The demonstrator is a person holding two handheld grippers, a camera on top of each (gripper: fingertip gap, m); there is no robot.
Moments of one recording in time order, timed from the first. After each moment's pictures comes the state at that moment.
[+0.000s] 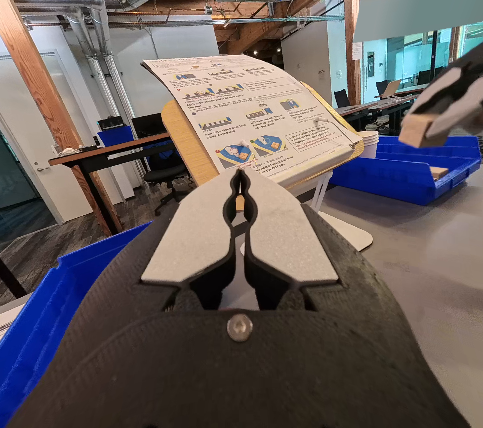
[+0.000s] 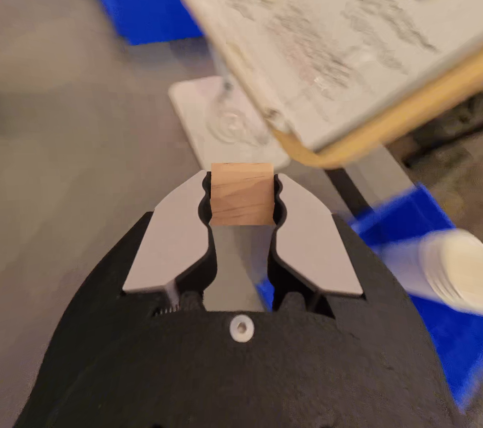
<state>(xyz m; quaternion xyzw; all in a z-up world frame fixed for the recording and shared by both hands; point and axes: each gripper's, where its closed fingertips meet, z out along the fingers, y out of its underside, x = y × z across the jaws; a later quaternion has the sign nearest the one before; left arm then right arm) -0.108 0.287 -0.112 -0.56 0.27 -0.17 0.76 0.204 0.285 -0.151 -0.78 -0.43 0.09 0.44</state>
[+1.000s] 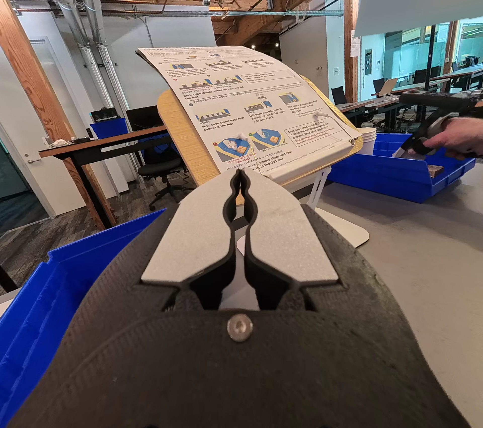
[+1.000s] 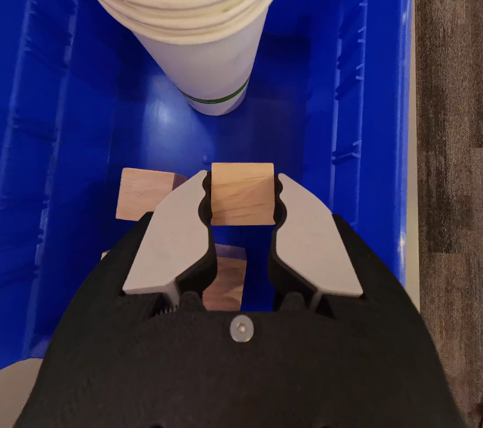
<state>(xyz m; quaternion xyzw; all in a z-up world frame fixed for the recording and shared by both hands) -0.106 0.291 -0.119 -0.57 0.27 -0.18 0.75 0.465 0.385 -0.301 -0.95 0.03 -0.02 0.31</state>
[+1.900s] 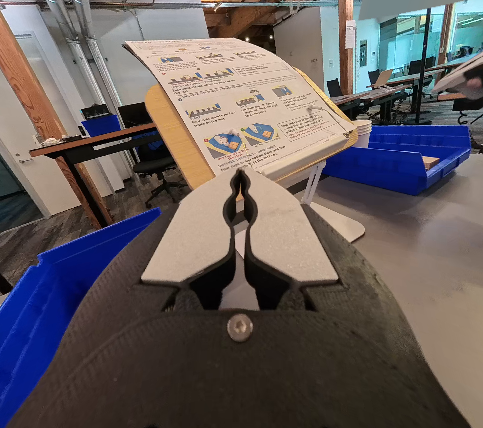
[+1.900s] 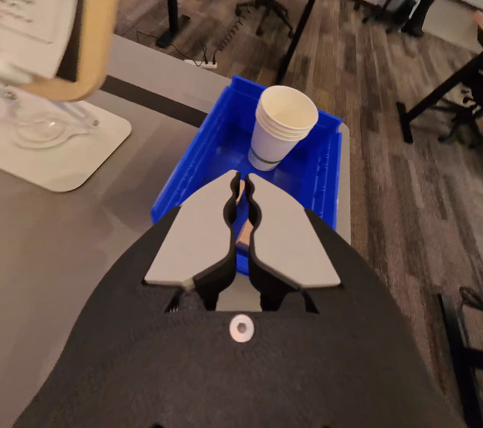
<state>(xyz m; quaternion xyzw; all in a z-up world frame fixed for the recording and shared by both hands) -0.096 0.293 -0.124 -0.58 0.28 -0.18 0.74 0.383 0.298 -0.145 -0.85 -0.13 -0.05 0.52</state>
